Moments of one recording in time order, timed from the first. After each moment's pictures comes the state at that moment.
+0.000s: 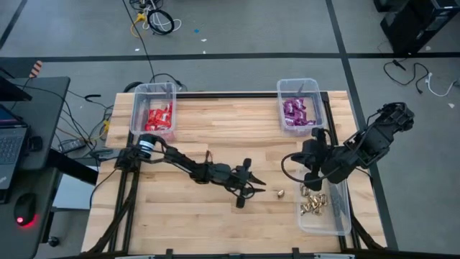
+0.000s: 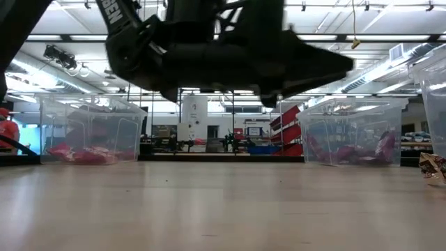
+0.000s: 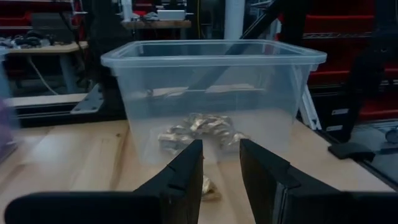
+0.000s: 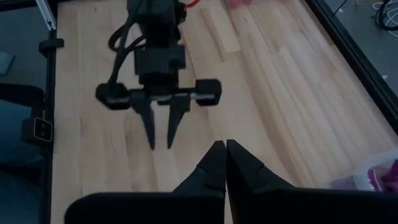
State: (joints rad) left arm -0.20 2.17 1.12 1.03 -0.02 -0.01; right arm 0.61 1.22 1.53 -1.32 0.54 0.73
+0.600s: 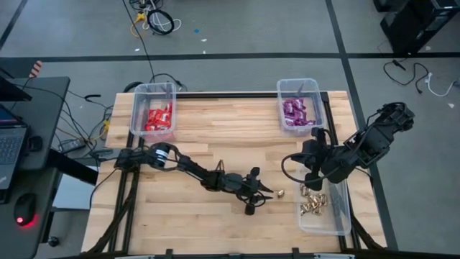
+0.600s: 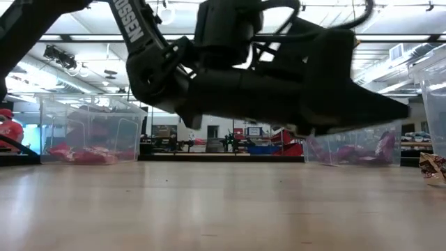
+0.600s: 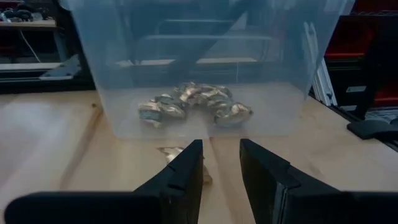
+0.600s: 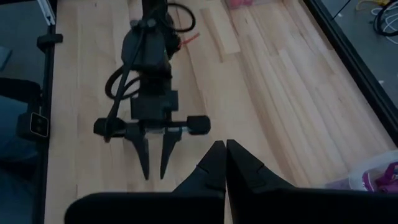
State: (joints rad) left arm -0.24 2.37 1.33 0.94 -0.06 -0.04; right arm 0.61 1.23 1.53 -1.33 0.54 0.70
